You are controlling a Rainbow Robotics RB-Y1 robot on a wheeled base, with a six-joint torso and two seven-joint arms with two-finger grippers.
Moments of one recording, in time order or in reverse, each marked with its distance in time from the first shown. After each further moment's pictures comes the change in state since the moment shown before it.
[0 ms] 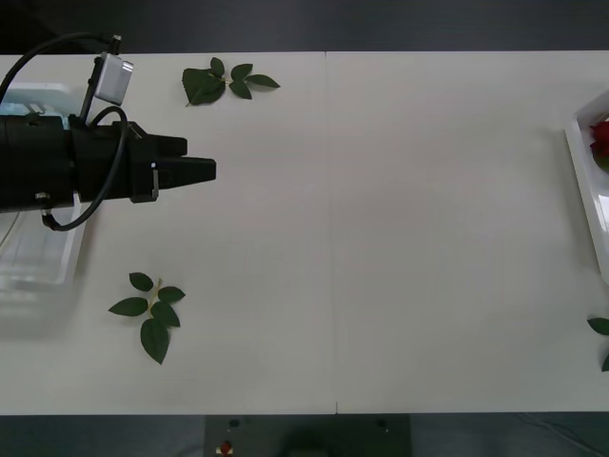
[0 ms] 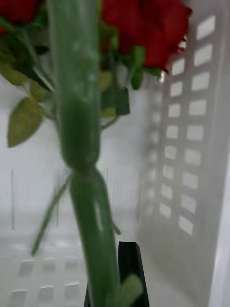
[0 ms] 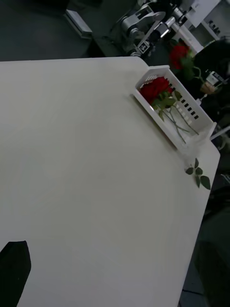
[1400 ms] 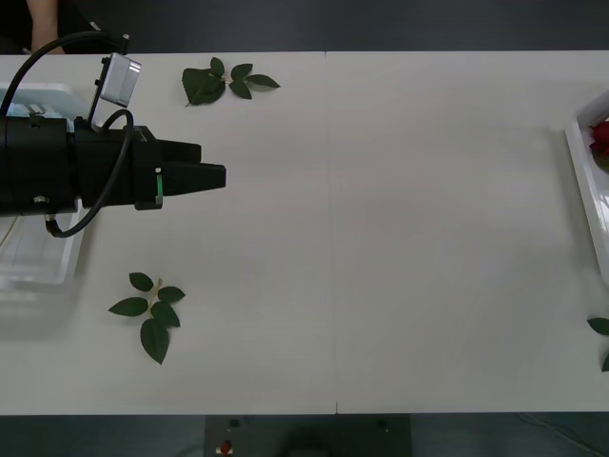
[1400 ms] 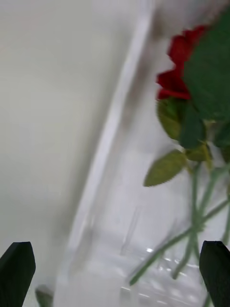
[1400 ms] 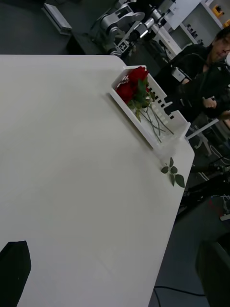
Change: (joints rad) right arm -0.060 0.083 -0.194 0.016 -0.163 0.336 0.385; left arm 0.000 0.000 0.000 -0.037 0.065 0.031 0.000
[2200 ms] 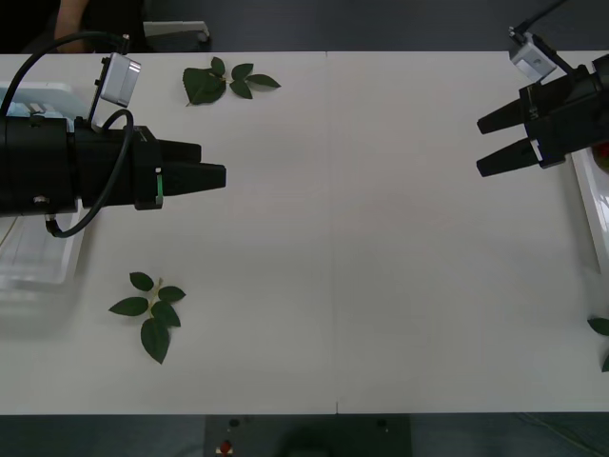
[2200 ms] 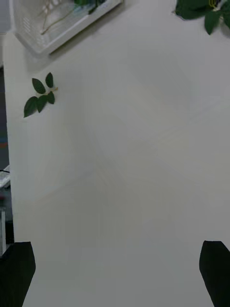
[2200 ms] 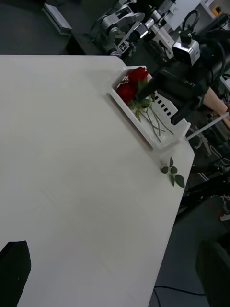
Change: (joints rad) right arm -0.109 0.099 0.020 -0.569 -0.264 0.180 0.137; left arm 0.000 0.000 0.000 0.000 0.000 0.000 0.000
